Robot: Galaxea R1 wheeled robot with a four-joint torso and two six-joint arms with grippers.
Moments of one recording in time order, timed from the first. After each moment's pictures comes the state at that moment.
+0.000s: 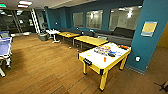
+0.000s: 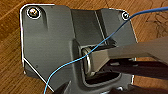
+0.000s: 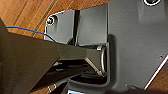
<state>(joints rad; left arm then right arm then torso) 1.53 2.93 -2.51 0.05 -0.09 0.02 -1.54 3.00 -2.57 -0.26 0.07 0.22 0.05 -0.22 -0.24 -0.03</state>
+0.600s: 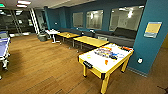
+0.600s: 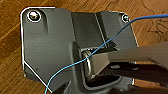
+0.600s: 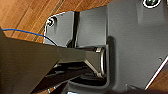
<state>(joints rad) 1.53 2.93 -2.51 0.05 -0.10 0.02 -1.54 3.00 -2.57 -0.26 0.07 0.22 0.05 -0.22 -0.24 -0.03</state>
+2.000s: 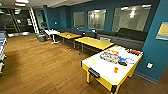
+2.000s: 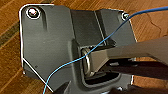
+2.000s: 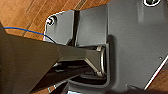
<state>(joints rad) 1.54 2.93 -2.51 0.05 -0.10 0.02 -1.54 3.01 -2.58 -0.26 0.07 0.22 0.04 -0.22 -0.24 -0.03</state>
